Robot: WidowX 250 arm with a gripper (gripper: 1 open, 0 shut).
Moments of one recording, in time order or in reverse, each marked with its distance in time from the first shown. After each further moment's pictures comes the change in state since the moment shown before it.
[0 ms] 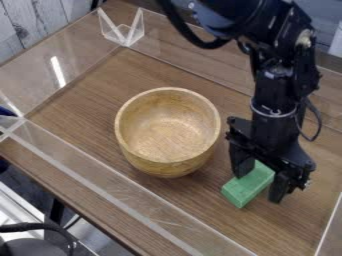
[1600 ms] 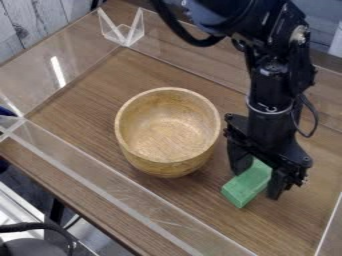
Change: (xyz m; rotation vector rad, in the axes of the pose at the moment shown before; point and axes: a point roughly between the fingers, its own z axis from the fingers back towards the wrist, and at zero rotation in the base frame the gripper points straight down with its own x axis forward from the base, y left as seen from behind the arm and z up) arm 0.000 0.005 -0.002 0.000 -0.008 0.008
